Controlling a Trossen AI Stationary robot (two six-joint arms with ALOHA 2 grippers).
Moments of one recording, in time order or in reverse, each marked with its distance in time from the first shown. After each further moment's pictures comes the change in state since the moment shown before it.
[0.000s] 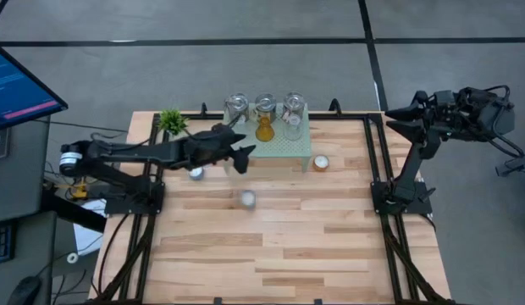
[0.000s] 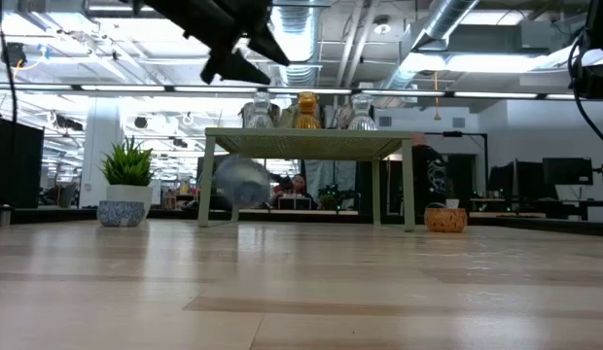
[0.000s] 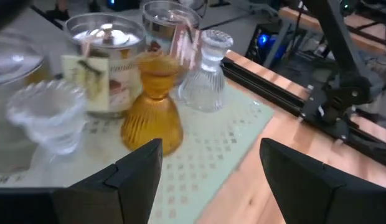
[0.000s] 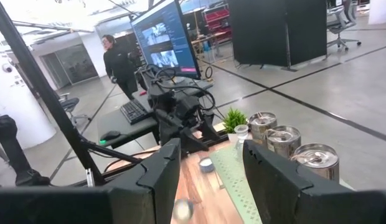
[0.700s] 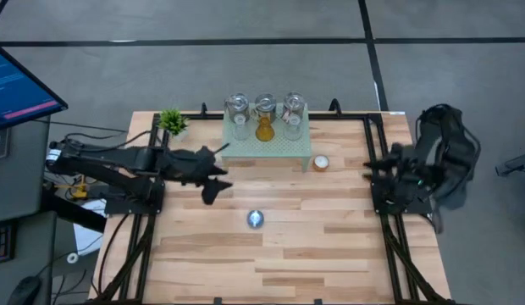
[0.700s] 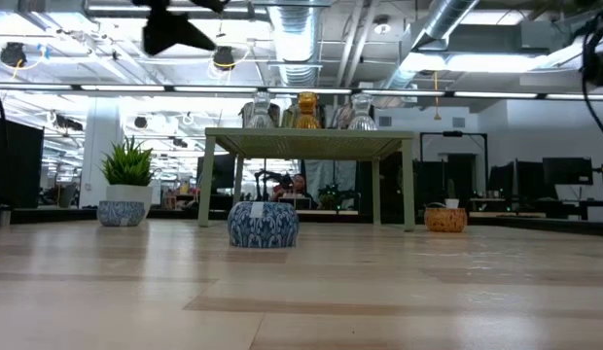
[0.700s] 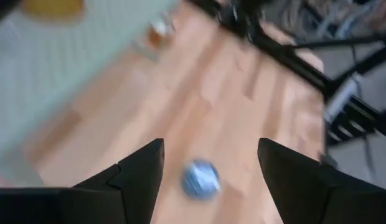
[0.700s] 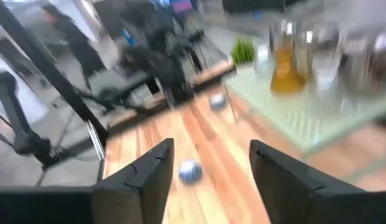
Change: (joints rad) left arm -0.247 -0.234 0.046 -0.506 0.198 -0.229; right arm -0.062 0.082 -0.409 -0.036 -0.148 0.600
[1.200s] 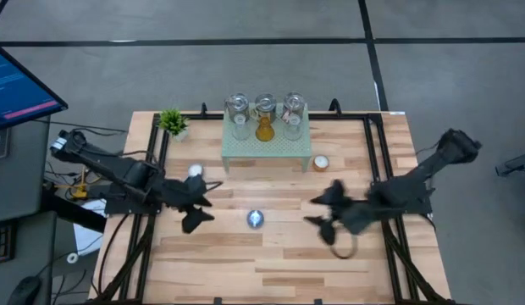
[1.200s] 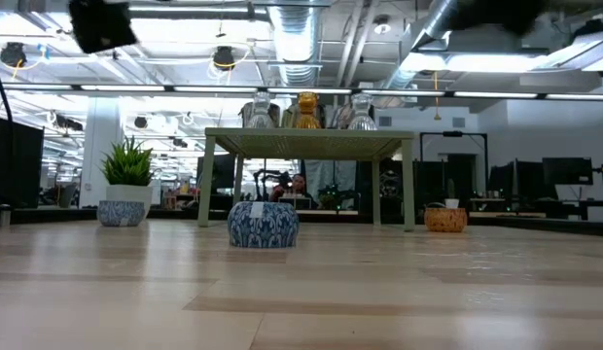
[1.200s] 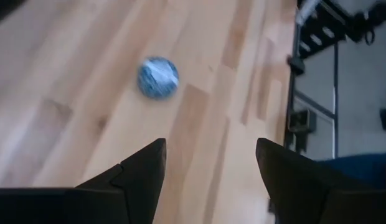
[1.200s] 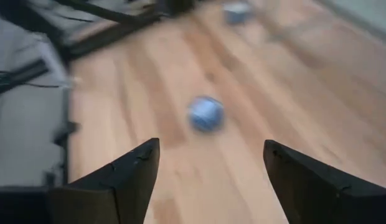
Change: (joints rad) left arm -0.289 -0.037 -0.049 -0.169 0.061 -0.178; right arm -0.558 0.545 -0.078 0.672 -0.645 -0.353
